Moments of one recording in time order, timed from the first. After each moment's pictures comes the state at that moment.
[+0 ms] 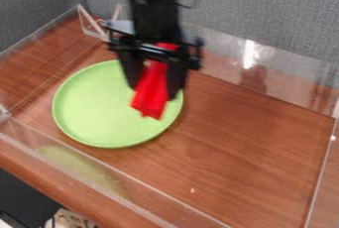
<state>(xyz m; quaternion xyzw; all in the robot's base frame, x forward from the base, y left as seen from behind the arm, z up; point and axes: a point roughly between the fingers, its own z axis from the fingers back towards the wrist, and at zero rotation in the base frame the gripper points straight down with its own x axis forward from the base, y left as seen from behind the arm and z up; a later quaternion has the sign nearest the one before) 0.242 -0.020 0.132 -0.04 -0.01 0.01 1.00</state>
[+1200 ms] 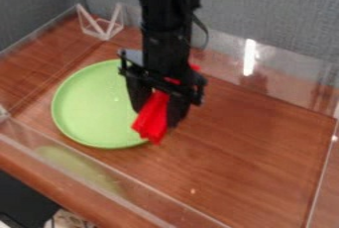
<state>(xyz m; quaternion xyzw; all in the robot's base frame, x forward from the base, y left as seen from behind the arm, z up) 0.246 0.001 0.097 -0.01 0.01 -0.02 1.00</state>
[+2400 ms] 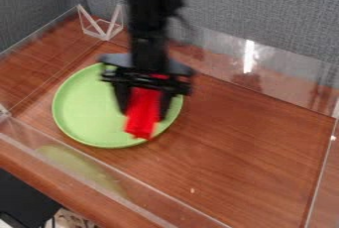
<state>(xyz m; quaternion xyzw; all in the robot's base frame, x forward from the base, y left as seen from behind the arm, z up) 0.241 0.036 0.087 0.00 0.00 0.19 0.98</state>
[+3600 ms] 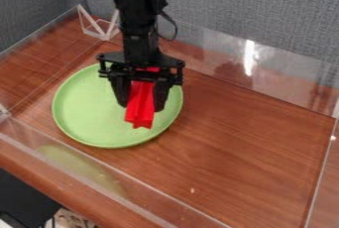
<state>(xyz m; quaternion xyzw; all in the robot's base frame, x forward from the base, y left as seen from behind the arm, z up) 0.274 0.038 0.072 -0.02 0.01 0.16 0.99</state>
